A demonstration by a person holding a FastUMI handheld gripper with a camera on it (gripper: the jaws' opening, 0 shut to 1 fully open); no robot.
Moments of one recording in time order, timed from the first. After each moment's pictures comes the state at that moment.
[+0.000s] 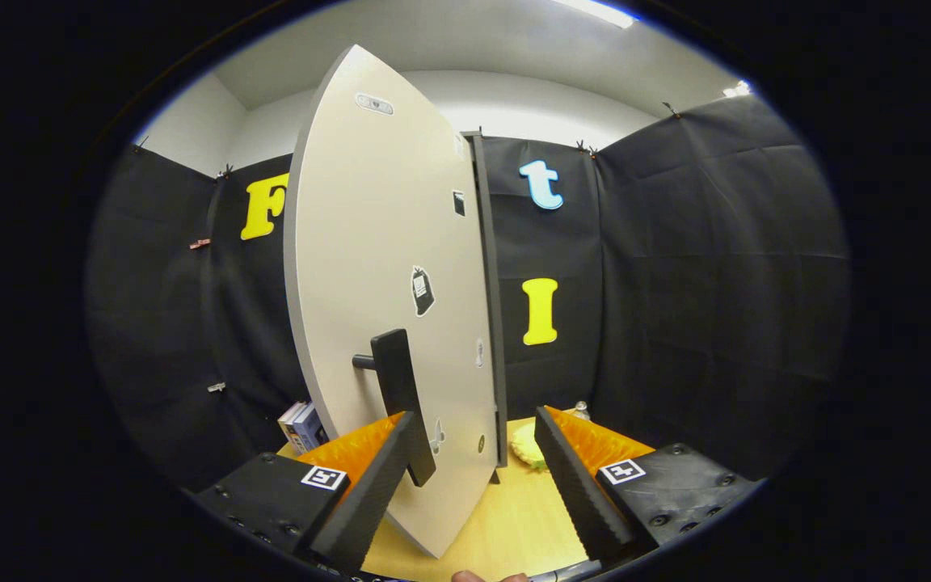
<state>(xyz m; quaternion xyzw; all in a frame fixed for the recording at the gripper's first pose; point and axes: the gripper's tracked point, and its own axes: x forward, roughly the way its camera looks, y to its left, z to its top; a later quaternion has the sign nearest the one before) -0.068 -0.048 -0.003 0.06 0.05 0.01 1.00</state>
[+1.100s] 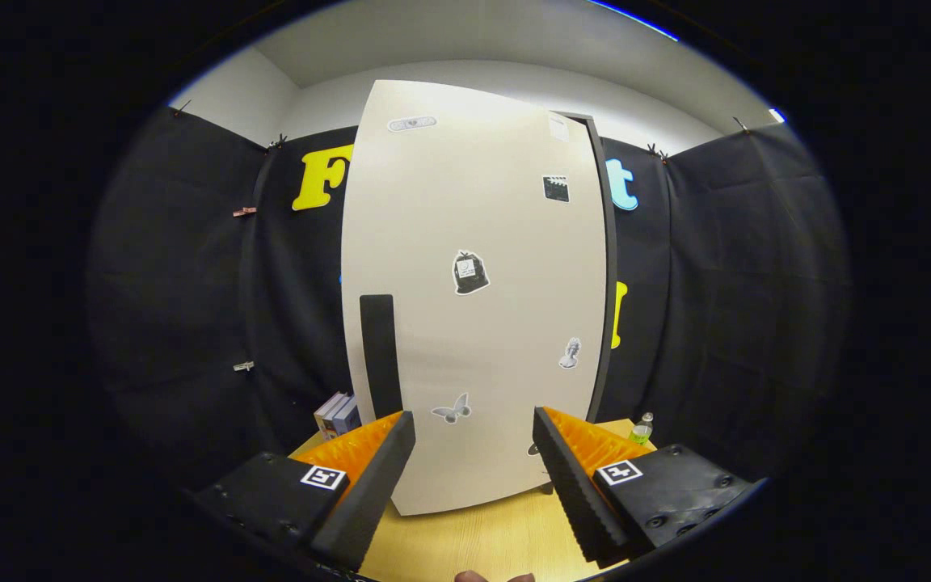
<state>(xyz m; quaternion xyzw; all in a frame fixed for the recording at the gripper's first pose) -0.012 0.074 -0.024 0.02 0.06 0.07 1.00</state>
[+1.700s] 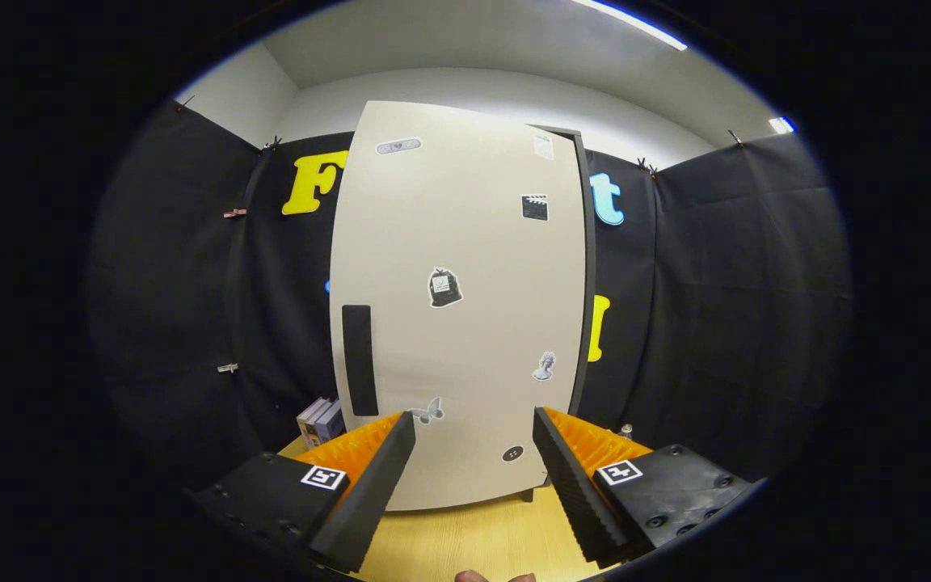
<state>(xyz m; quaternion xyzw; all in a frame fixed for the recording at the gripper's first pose) -0.018 0.053 -0.009 0.00 0.03 0.05 1.00</state>
